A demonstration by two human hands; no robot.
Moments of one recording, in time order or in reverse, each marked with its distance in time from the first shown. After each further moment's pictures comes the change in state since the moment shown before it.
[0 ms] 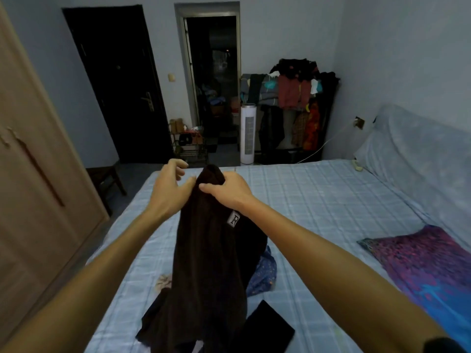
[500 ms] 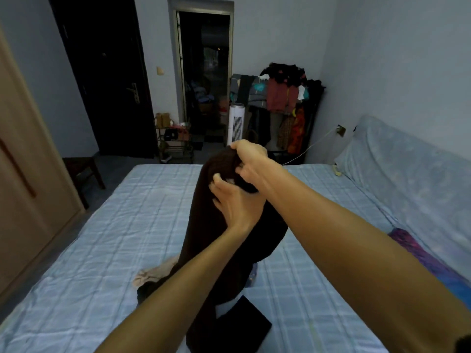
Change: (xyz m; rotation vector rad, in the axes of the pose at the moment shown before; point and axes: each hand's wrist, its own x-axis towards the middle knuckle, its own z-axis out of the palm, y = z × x) left_hand -0.064 0.103 0.121 -0.320 0.089 -0.309; right_hand 0.004 -0.049 -0.059 0.677 0.349 0.481
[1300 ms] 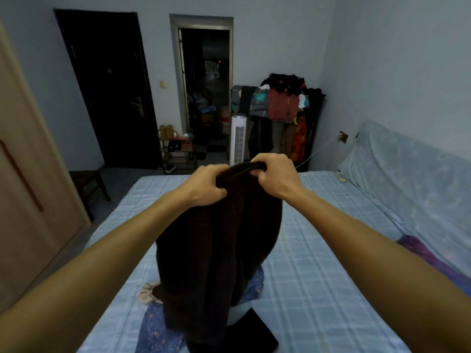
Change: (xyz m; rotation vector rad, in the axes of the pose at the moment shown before) left_hand 0.102 0.016 -0.096 0.450 -0.573 0.494; right_hand 0.025 0.011 -0.071 -1.019 0.009 -0.968
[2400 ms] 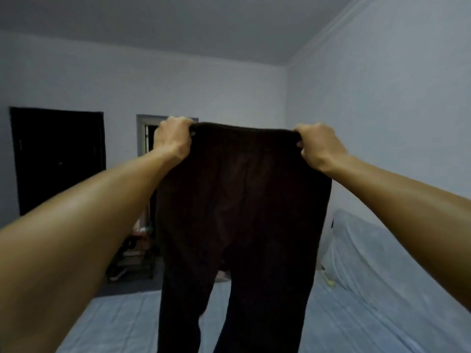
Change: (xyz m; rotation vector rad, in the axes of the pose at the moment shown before) left_hand 0.430 0.051 -0.158 0.472 0.750 0.117; right_hand 0.360 0.154 -0.186 -0.621 0.400 -0.068
